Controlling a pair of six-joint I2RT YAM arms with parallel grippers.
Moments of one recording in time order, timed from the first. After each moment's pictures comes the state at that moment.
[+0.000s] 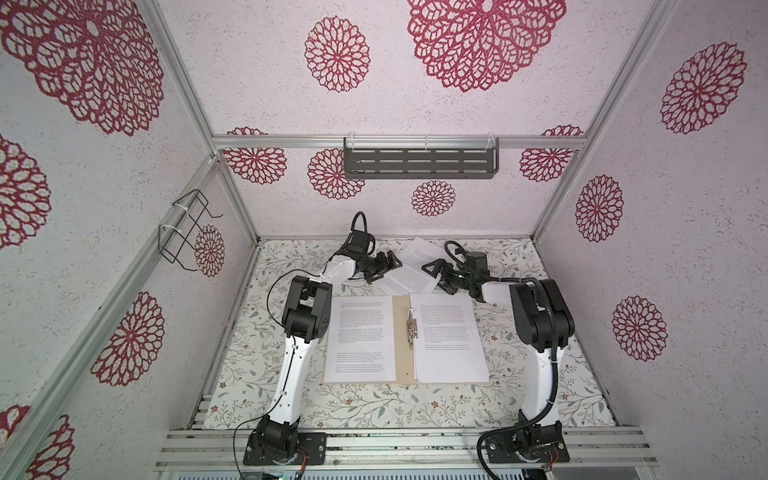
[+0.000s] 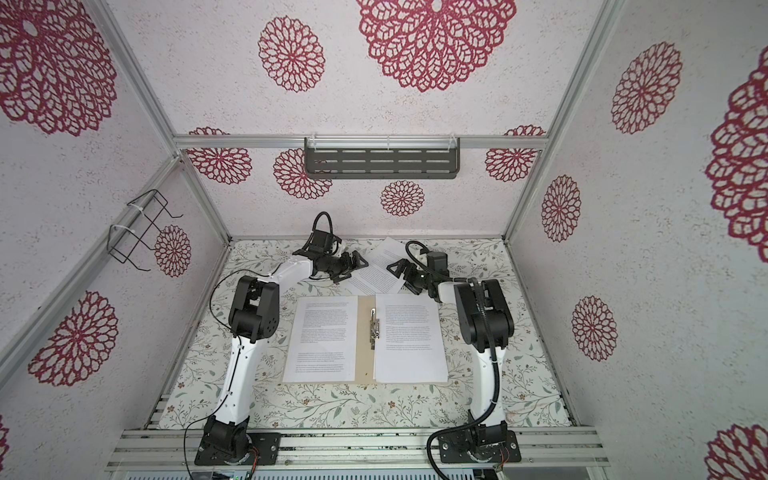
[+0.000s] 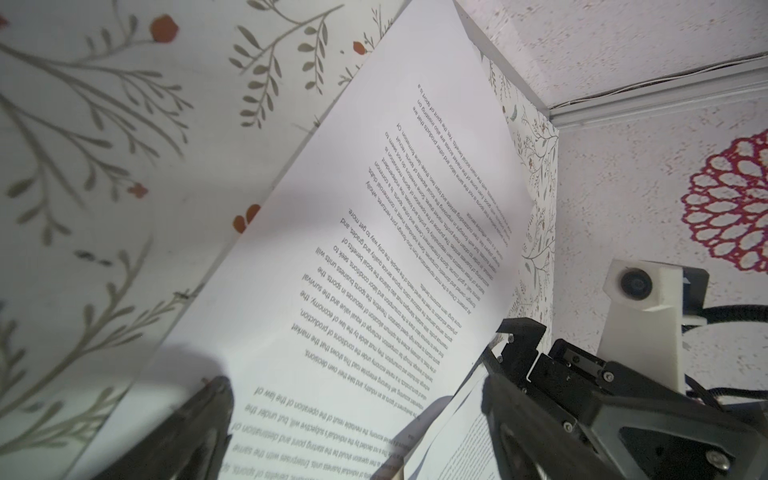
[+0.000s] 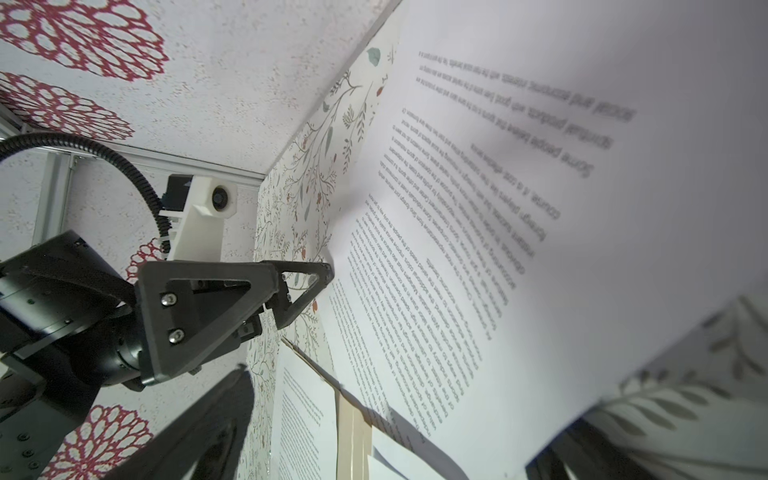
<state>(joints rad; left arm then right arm) -0.32 2.50 2.02 -0.39 0.53 -0.64 0.21 2.15 1.31 0.31 -0.64 0.81</state>
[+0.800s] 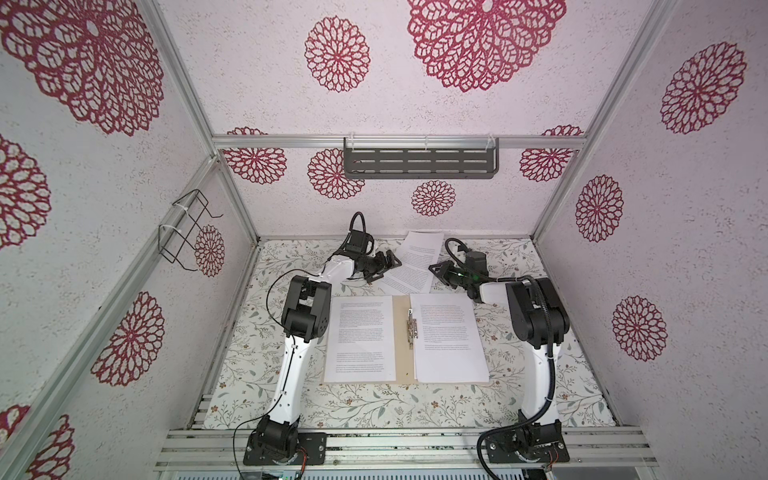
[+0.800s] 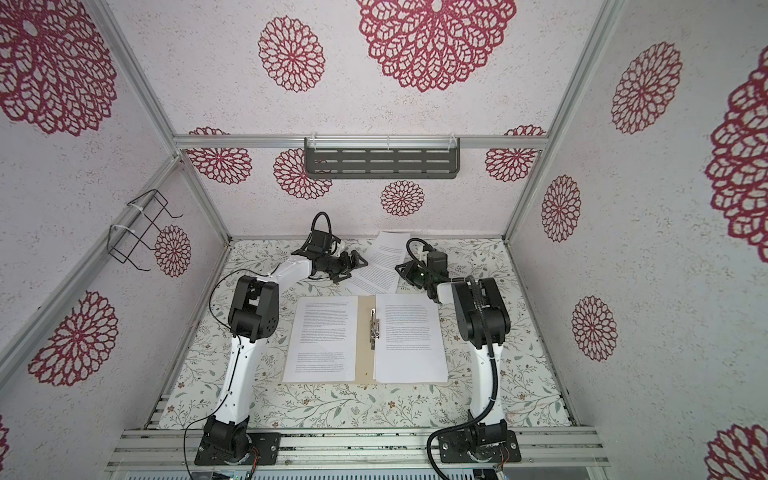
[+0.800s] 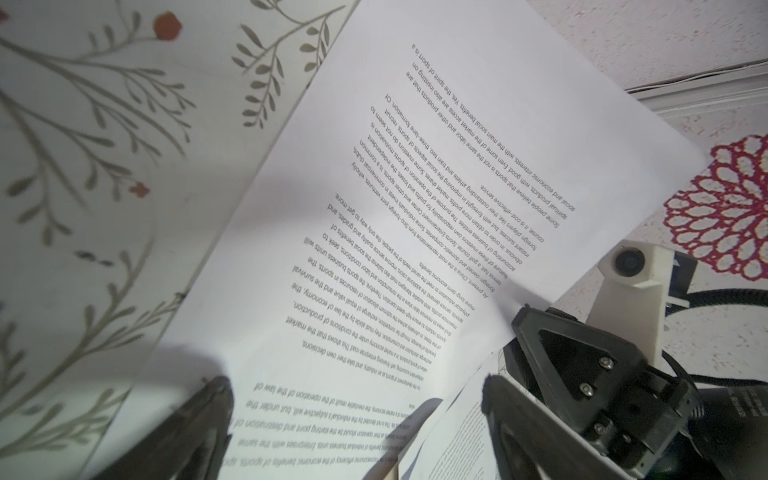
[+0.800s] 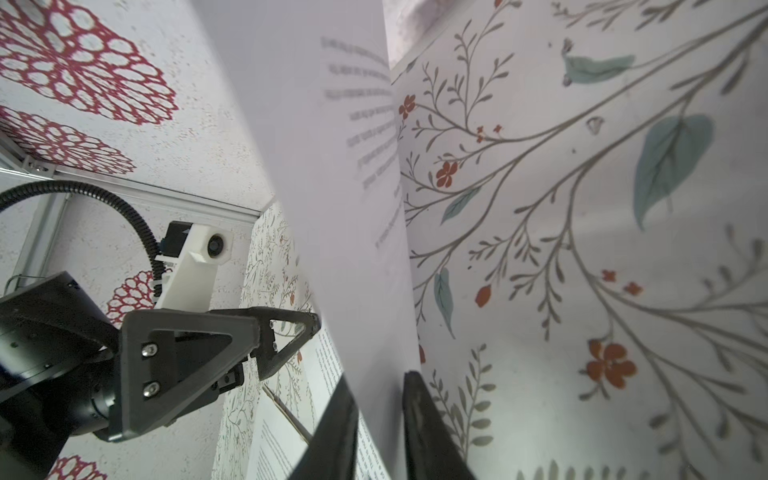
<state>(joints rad) -0.30 2.50 2.02 -0.38 0.56 -0.65 0.21 2.21 1.31 0.45 -0.55 0.82</state>
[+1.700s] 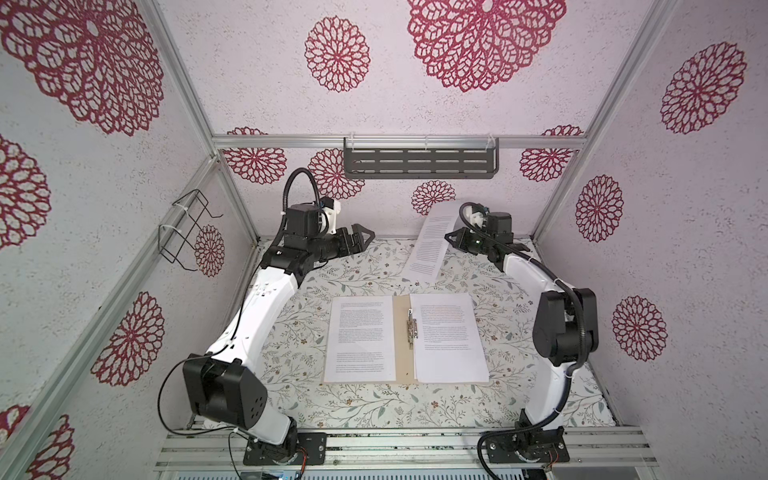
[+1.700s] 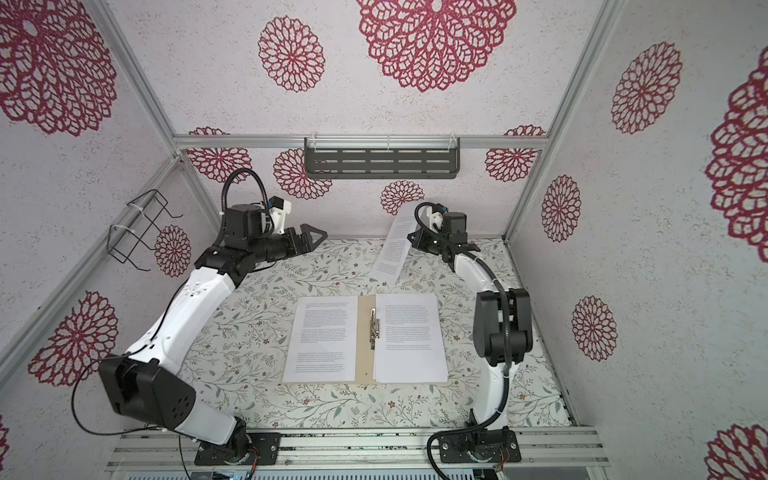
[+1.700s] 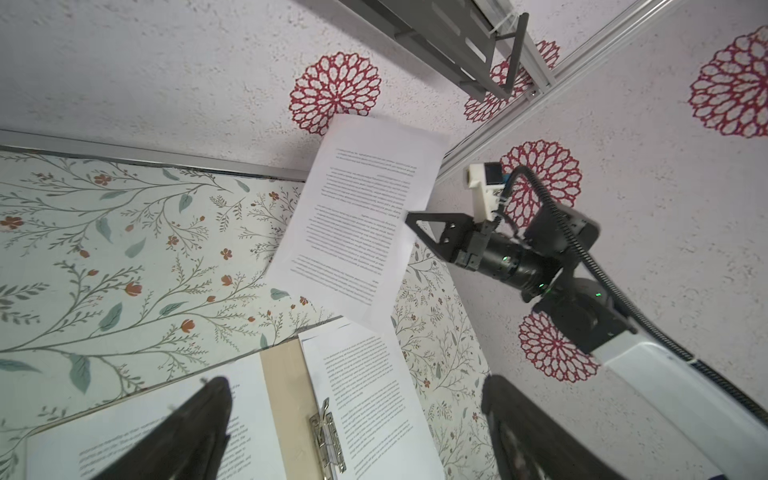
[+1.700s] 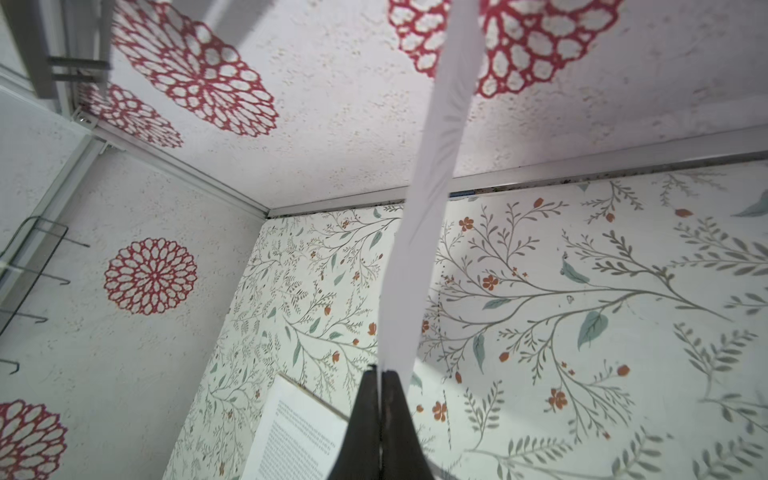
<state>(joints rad) -0.24 1.53 1.53 -0.48 0.48 -0.47 0.16 1.94 1.62 -0.17 -0.55 0.46</state>
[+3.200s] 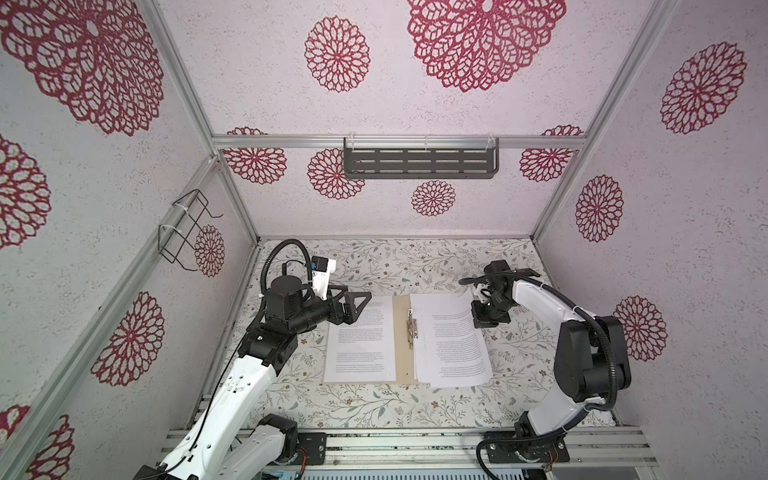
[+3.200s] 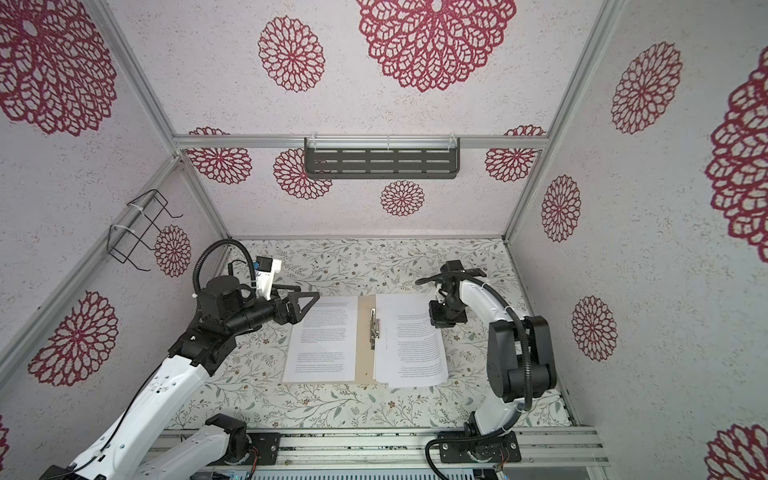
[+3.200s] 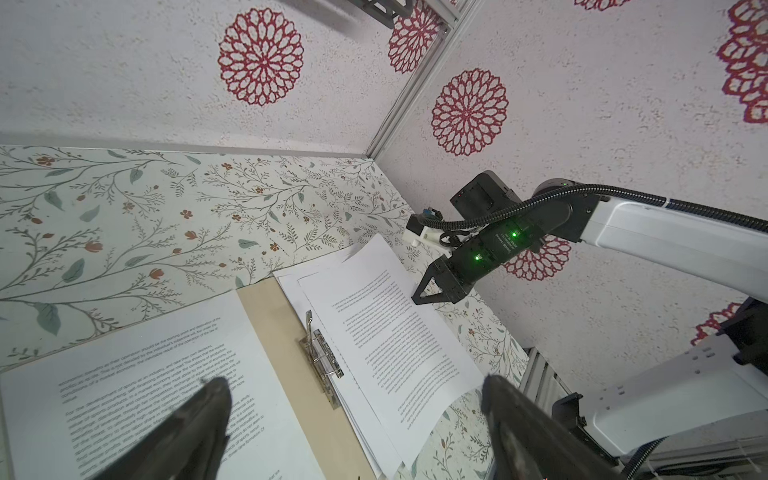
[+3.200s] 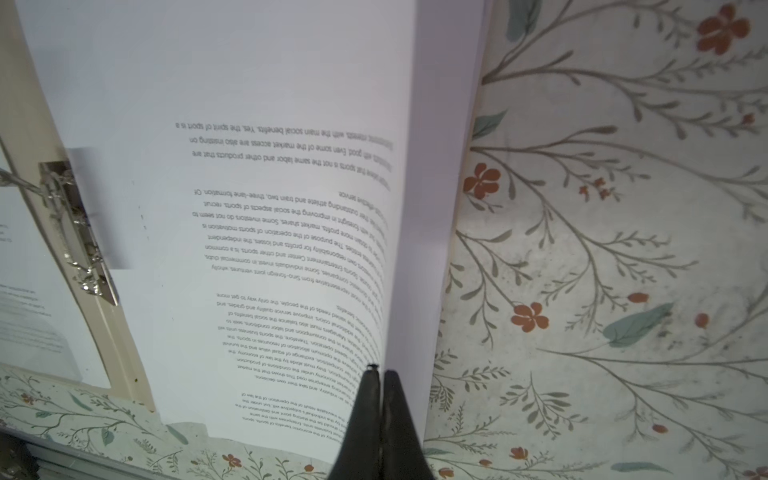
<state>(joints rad) -0.31 0.96 0.85 -0.20 0.54 -0.37 0.19 1.67 1.22 -0.98 -0.16 0.10</state>
